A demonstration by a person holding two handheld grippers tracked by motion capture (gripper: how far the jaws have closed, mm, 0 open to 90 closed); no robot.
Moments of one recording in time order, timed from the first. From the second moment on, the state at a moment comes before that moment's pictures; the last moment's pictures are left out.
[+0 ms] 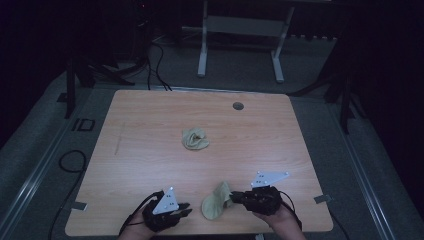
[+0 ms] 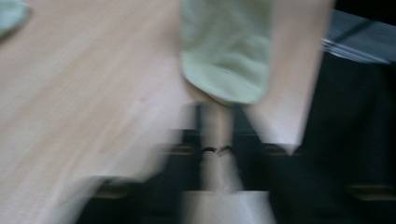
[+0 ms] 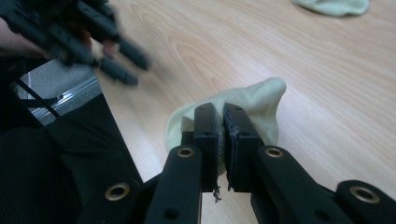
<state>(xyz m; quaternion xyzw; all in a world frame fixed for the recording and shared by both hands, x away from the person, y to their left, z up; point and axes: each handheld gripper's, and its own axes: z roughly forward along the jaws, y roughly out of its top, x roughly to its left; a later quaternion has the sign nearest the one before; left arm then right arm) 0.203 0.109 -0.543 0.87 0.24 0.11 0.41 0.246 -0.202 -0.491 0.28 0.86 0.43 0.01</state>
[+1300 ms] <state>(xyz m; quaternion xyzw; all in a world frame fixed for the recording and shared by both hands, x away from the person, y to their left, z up) 0.202 0.107 -0.515 0.89 0.21 0.10 0.39 0.251 -0.205 -0.483 0.30 0.86 0.42 0.02</state>
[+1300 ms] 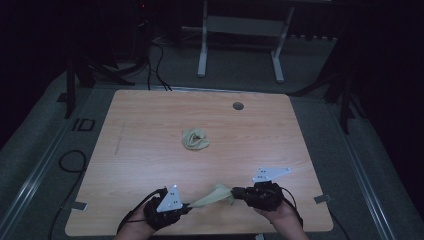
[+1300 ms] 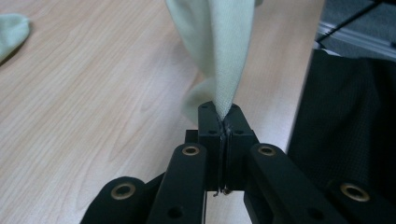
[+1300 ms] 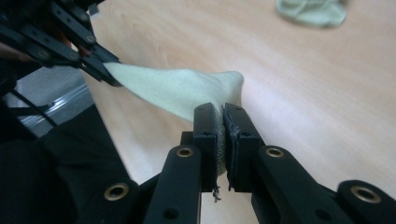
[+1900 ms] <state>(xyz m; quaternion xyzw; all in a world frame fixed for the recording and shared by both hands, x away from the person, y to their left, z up) 0.225 0.104 -0.522 0.89 0.27 0.04 0.36 0.259 -0.211 -0.517 0.33 0.85 0.40 -0.03</state>
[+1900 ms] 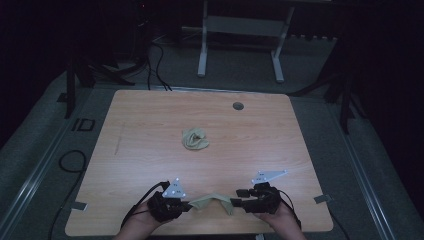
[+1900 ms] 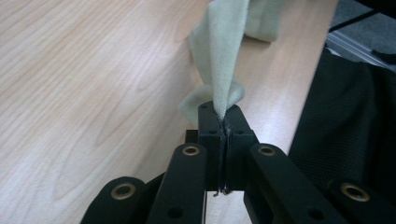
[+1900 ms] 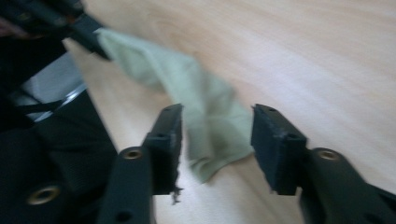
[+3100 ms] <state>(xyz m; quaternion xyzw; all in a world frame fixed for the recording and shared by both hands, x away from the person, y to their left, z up) 0.252 0.125 -0.524 0.90 0.29 -0.05 0.33 0.278 -0.206 -0.521 0.32 0.86 0.38 -0.06</state>
